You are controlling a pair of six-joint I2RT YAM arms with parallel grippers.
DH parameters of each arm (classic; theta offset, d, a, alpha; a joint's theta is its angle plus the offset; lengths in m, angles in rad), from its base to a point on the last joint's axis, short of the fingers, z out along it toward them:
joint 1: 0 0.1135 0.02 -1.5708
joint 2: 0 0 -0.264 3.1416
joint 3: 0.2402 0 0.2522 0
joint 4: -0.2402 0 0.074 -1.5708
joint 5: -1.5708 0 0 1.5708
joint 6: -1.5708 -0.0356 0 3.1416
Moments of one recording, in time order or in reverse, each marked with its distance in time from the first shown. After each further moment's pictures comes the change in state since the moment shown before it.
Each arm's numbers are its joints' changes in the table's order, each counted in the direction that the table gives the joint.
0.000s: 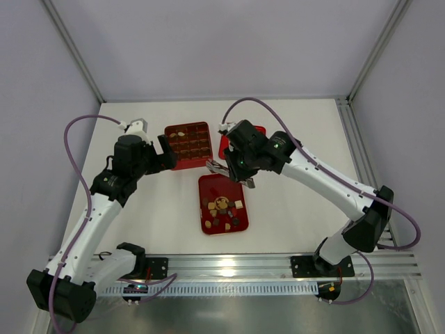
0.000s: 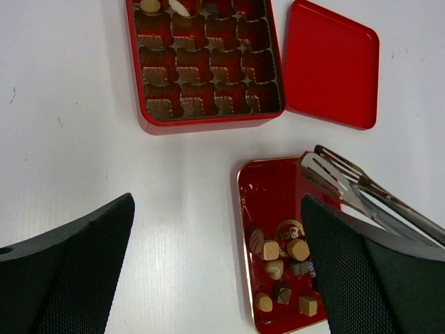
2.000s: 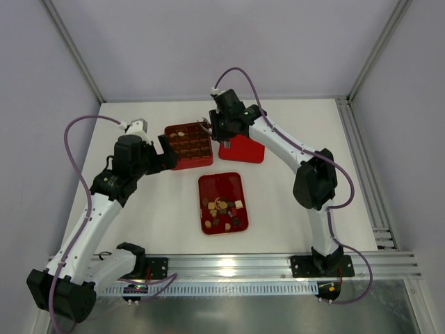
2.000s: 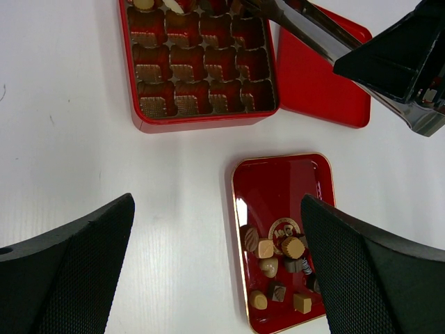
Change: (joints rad) left arm 0.000 0.000 0.000 0.000 -0.016 0.014; right arm -0.214 0.559 0.422 0.318 0.023 0.009
